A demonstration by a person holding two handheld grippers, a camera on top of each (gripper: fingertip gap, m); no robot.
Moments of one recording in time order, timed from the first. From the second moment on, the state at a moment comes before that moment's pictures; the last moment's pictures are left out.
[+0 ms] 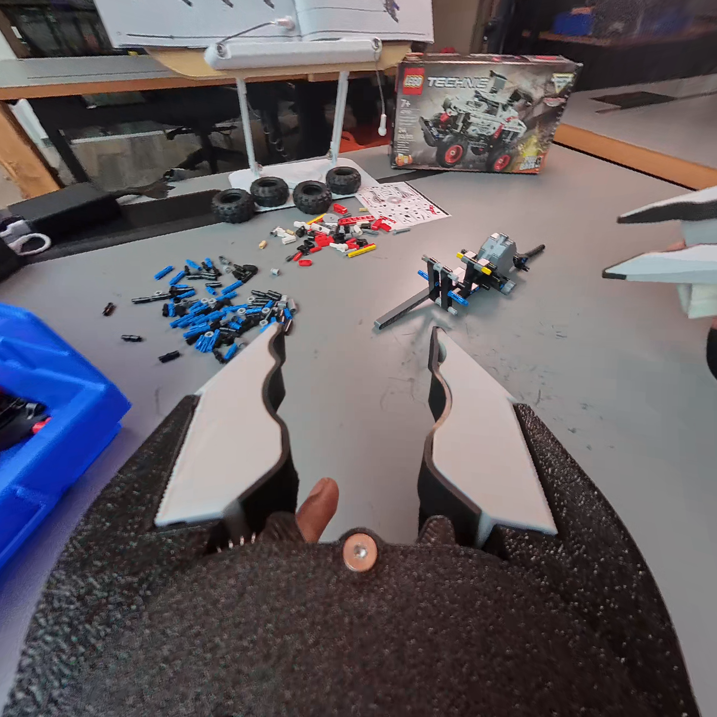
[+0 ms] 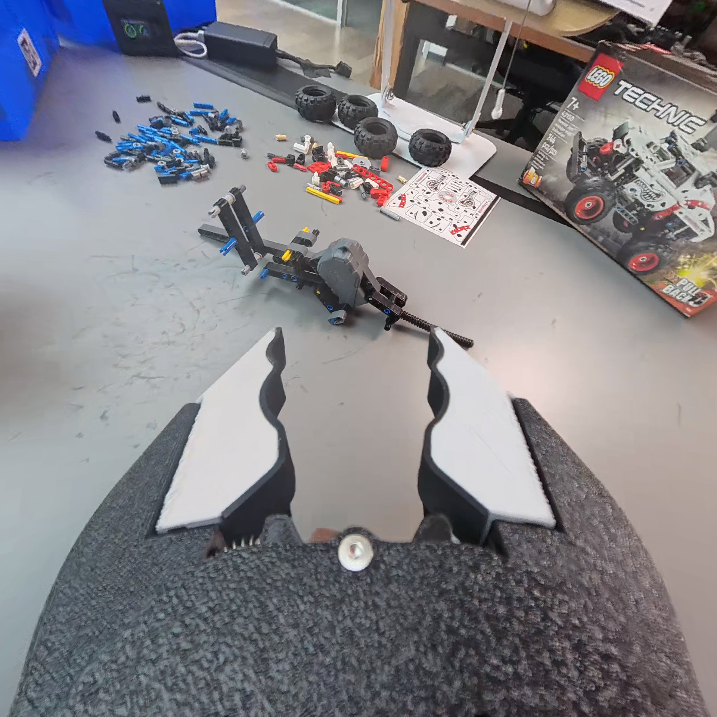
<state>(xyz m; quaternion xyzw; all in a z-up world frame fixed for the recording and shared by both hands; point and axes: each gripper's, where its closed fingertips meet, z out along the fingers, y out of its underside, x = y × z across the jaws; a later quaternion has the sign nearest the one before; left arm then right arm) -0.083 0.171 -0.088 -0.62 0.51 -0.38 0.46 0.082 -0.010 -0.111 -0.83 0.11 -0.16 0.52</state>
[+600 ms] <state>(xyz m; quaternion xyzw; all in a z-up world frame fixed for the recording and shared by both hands) -0.086 0.183 -0.122 -0.71 0.46 -0.32 0.43 0.098 -0.027 -0.102 -0.78 0.19 -0.15 0.57</state>
